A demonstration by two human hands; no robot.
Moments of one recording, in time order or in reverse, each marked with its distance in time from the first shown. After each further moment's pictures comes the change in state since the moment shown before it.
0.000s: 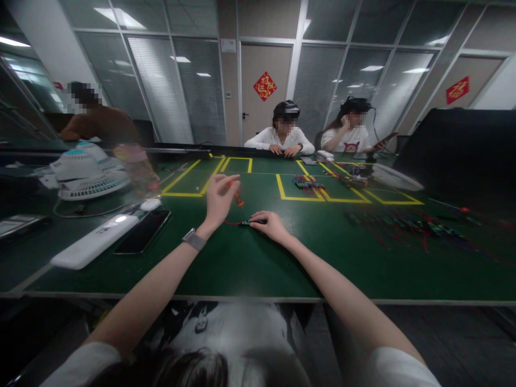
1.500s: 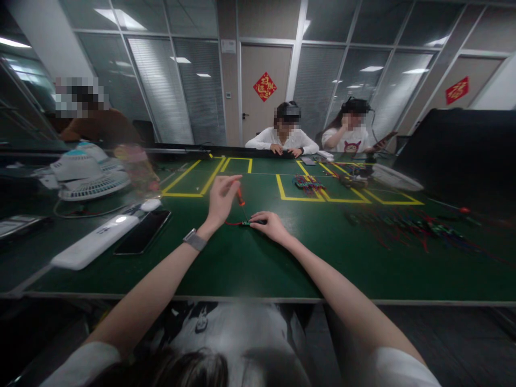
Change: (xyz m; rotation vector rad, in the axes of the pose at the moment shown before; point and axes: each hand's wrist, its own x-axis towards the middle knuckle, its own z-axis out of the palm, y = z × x) left_hand -0.001 -0.003 0.002 -0.071 -0.076 -0.023; right_hand 0.000 0.000 0.000 -0.006 -0.001 0.006
